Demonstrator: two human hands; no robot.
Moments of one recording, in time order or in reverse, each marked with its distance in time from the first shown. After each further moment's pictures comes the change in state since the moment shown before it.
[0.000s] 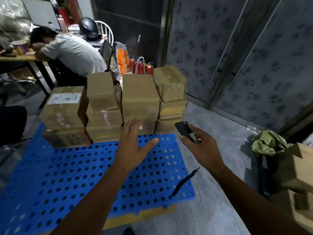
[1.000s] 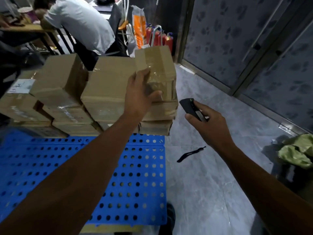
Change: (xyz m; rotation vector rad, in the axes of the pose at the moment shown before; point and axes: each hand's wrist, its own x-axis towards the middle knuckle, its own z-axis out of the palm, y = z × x) left_hand 0.245 0.037 0.139 0.072 0.316 -0.023; right_hand 0.215 0.105 -0.072 0.020 -0.086 -0.113
